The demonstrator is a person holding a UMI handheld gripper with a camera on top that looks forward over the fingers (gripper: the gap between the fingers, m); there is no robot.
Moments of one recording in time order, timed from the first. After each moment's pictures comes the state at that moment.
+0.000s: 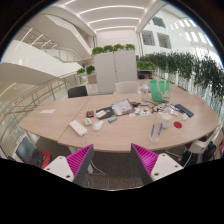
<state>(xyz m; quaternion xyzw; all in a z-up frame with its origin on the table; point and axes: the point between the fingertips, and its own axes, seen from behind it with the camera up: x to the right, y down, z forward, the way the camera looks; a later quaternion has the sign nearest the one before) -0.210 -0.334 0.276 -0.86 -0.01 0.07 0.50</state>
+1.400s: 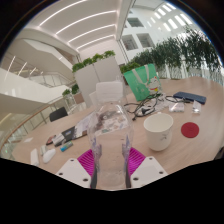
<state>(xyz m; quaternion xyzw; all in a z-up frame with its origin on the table) 0.017 0.017 0.076 -0.81 0.10 0.14 0.56</state>
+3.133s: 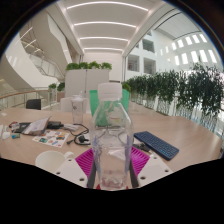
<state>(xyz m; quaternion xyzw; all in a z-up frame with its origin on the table) 0.350 0.101 0.093 -0.78 0.02 -0.05 0.62</state>
